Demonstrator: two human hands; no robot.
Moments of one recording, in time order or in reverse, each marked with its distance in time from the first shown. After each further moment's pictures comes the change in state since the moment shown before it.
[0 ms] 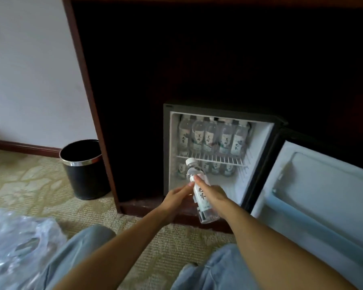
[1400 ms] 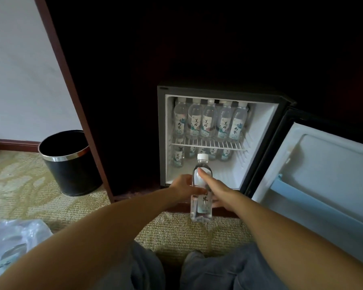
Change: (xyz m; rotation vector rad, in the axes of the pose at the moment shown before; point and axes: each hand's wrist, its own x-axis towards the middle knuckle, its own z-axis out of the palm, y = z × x) left_hand 0.031 0.015 -0.007 0.688 -0.022 -0.082; right_hand 0.028 0.015 0.010 -0.046 -0.132 0.146
